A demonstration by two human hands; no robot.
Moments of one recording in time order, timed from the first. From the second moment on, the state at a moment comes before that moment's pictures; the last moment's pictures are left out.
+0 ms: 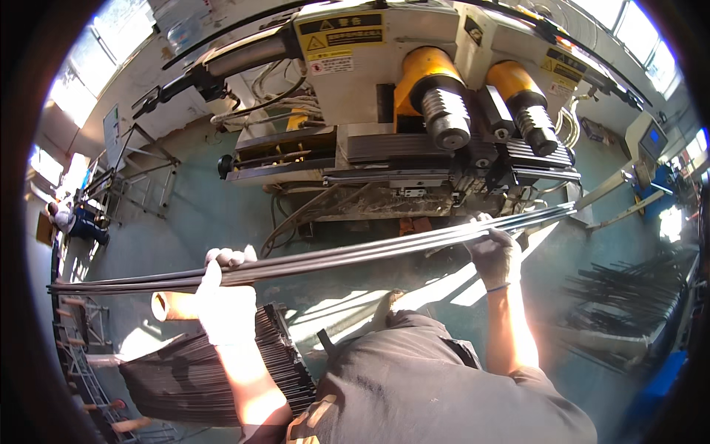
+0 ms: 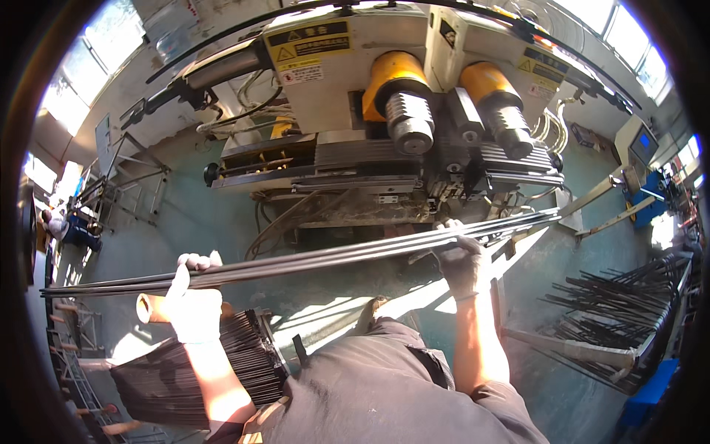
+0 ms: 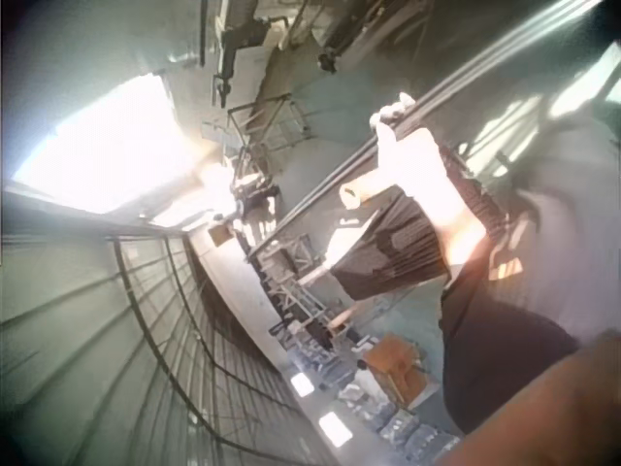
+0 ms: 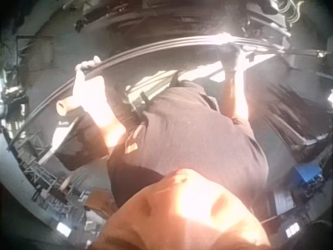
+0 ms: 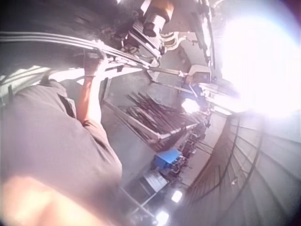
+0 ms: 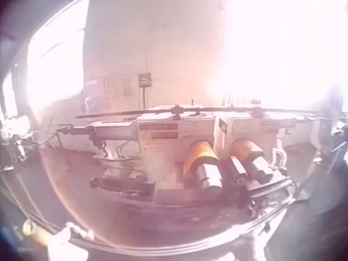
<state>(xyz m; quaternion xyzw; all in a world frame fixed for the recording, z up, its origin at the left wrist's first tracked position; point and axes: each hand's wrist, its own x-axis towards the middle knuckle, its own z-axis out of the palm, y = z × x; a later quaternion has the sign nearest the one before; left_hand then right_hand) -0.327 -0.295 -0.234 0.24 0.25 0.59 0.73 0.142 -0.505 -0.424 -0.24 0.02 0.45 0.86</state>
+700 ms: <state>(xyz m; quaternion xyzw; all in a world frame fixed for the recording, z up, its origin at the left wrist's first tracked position) -0.287 -0.053 -0.337 0.23 0.26 0.52 0.78 0.228 -0.391 -0.349 -0.36 -0.07 0.21 0.91</state>
